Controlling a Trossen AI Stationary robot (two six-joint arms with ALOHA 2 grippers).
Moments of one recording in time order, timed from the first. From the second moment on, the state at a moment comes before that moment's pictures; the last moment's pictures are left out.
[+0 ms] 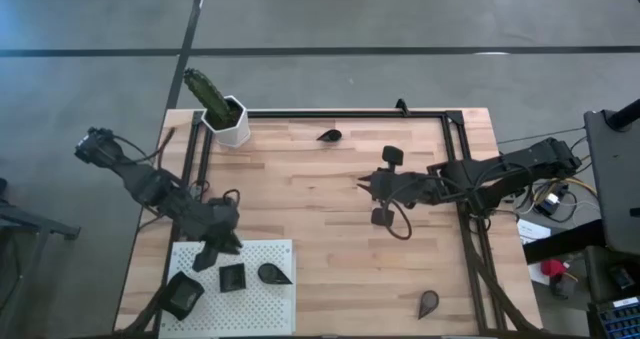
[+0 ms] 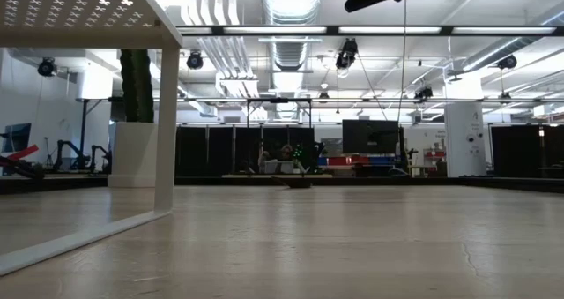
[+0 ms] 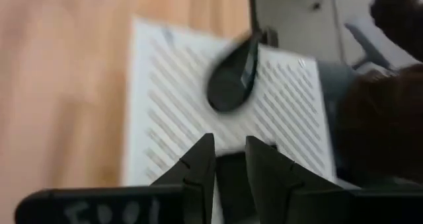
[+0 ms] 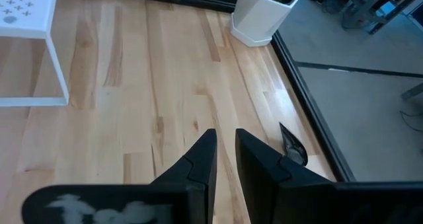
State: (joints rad) left arm -0.57 0.98 1.10 -0.87 0.01 -0.72; right arm 0.24 1.29 1.15 -0.53 0.52 0.05
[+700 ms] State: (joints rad) left arm -0.57 0.98 1.00 -0.85 -1.02 -0.57; right arm 0.04 1.29 0.99 -0.43 0.43 0.27
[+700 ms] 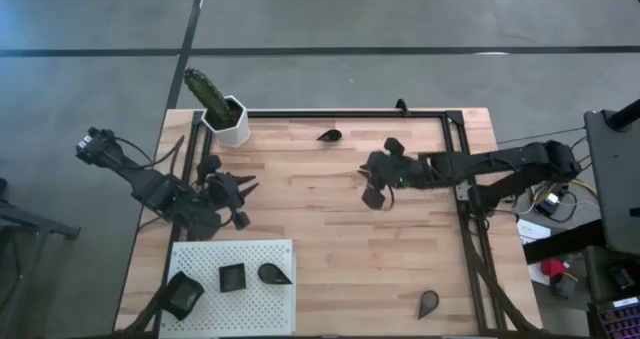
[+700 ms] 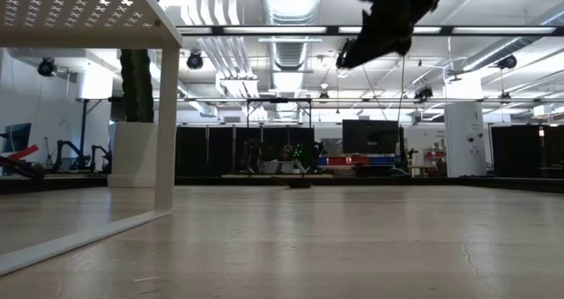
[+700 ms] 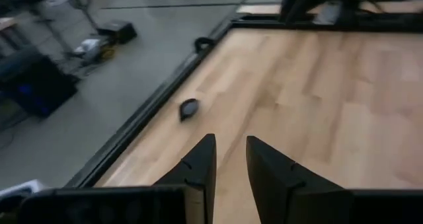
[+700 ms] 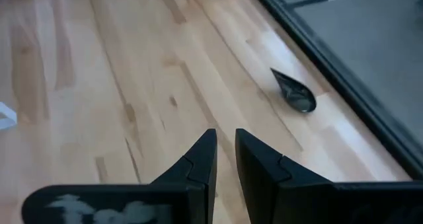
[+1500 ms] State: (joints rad) left arm -0.57 0.96 0.86 -0.81 -1.16 -0.68; right arm -0.44 1.80 1.23 -0.26 -0.14 -0.33
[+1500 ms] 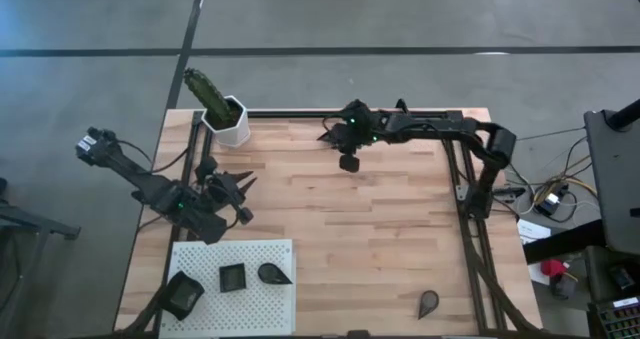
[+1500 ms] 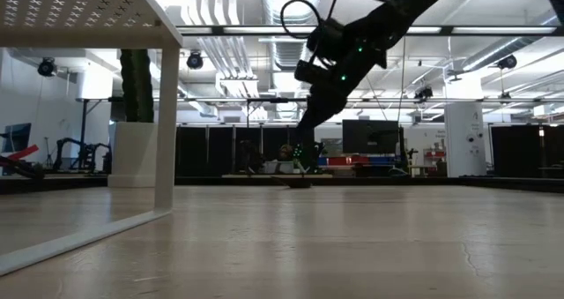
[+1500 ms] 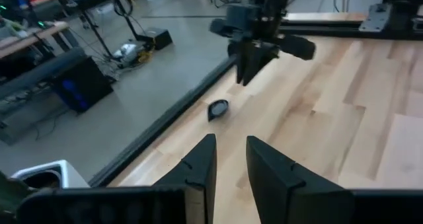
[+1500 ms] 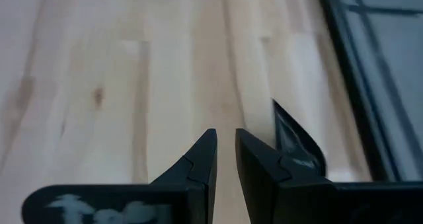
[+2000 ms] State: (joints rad) left arm -0.57 0.96 0.84 -0.81 -1.12 -0.69; right arm -0.51 2.04 1.45 -0.41 -0.21 -0.50
